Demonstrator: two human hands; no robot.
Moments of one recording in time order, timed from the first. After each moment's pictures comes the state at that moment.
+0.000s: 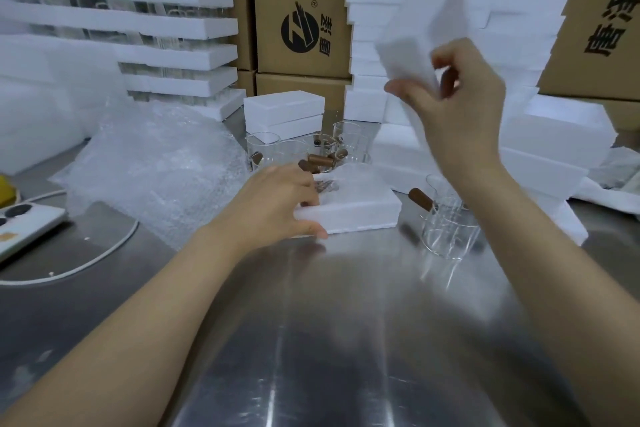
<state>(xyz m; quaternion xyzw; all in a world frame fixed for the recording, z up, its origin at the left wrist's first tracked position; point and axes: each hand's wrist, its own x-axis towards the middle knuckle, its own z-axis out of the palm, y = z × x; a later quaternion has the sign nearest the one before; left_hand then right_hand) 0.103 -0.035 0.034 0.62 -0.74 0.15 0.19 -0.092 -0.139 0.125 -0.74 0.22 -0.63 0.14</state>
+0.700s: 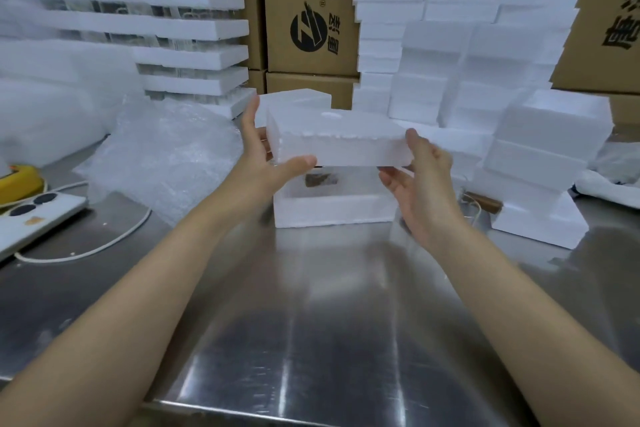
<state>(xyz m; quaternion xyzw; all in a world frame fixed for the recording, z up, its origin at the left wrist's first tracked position) 0.098 -0.024 0.047 0.61 -0.51 -0.19 0.58 -0.092 -0.123 0.058 -0.45 0.29 -0.51 0.67</state>
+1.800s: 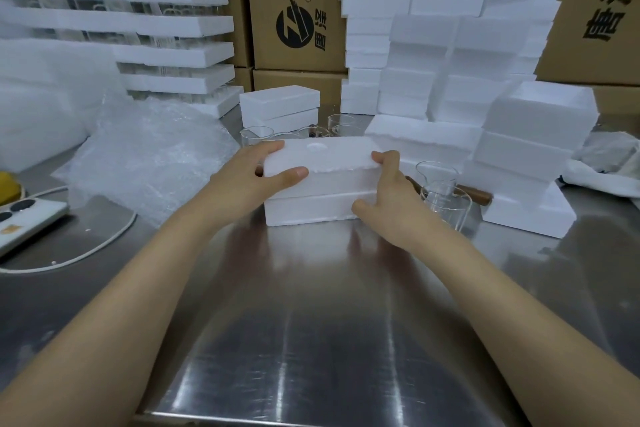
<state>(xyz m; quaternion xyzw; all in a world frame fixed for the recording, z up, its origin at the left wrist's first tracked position) 0.096 -0.014 0.050 0.74 -0.51 -0.15 0.41 -0.097 -0.126 0.028 -0.86 0.37 -0.27 0.24</state>
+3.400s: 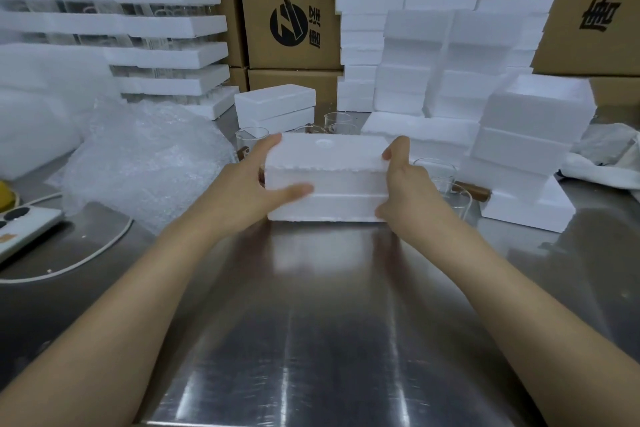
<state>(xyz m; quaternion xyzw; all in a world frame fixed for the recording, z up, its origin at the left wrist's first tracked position) 0.091 -0.013 0.046 0.75 -0.54 -0.10 0.37 -0.106 -0.121 0.042 -0.86 0.41 -0.27 0.16</state>
